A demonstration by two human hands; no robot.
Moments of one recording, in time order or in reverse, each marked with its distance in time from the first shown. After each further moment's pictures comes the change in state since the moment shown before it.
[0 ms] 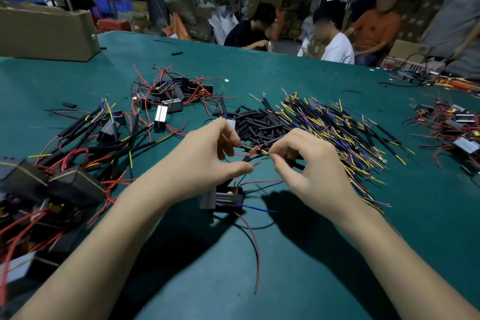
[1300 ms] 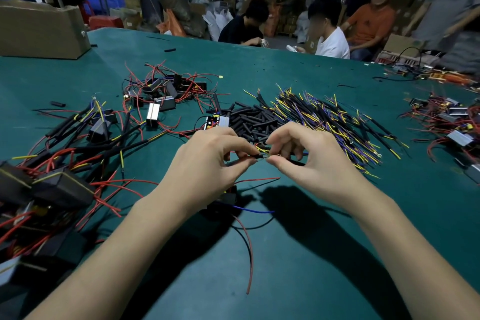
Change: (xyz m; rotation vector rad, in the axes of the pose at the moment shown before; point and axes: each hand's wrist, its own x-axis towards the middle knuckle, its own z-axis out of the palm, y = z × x) left_hand -0.001 -0.005 0.024 0.052 0.160 0.299; right_hand 0.006 -0.001 -0.020 0.102 -0.178 0.076
